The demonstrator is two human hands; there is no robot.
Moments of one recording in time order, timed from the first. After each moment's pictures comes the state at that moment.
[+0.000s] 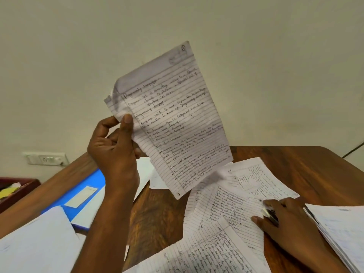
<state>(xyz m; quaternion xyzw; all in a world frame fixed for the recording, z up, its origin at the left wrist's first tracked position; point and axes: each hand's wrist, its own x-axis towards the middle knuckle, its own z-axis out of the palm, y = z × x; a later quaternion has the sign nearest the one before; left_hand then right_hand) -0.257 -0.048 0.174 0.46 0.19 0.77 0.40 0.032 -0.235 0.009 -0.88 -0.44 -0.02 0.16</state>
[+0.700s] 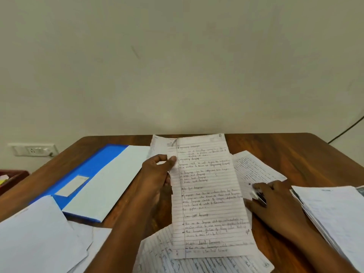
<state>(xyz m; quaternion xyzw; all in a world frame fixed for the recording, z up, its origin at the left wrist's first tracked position) -0.202 -0.018 0.051 0.52 0.42 0.43 0.61 0.030 -0.239 0.010 -0.88 -0.44 0.00 0.19</state>
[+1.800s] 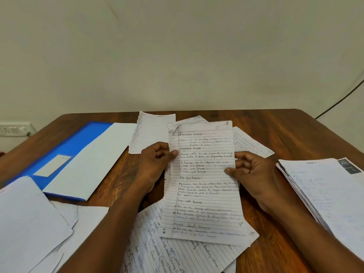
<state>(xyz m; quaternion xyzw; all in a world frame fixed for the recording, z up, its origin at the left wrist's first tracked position) -0.198 -0.030 0.007 0.63 0.30 0.41 0.59 0.007 -0.222 0.006 -0.64 -0.37 0.25 0.63</state>
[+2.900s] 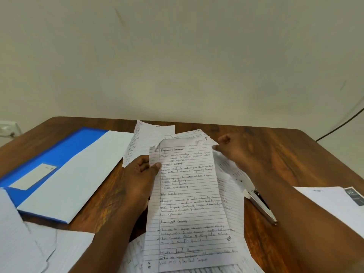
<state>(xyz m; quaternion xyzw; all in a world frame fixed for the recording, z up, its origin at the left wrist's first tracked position) -0.197 -0.005 -0.007 0.51 0.41 0.47 0.59 0.072 -0.075 0.056 -0.82 -0.38 0.09 0.42</state>
